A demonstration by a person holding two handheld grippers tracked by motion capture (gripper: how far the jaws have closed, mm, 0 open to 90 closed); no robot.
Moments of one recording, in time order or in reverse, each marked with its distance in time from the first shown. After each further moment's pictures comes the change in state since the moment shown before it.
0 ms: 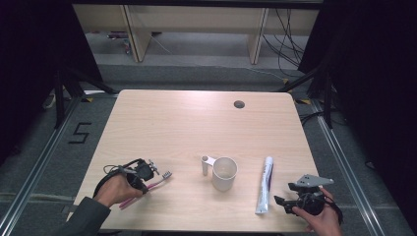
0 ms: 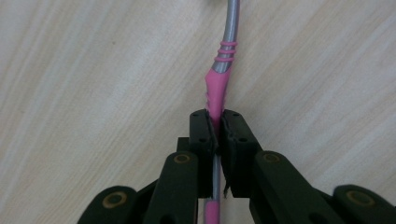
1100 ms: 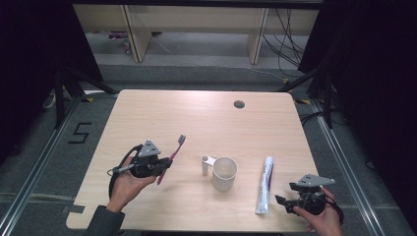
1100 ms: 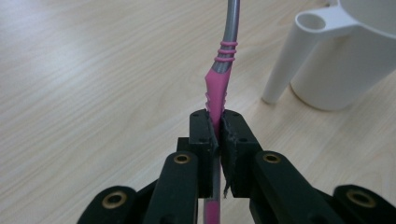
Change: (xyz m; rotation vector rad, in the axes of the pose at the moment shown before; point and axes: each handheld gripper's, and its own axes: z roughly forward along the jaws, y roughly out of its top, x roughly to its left) left arm -0.006 0.022 -0.027 -0.711 -0.022 -0.189; right arm -0.003 -0.001 0.000 -0.001 -0.004 0.001
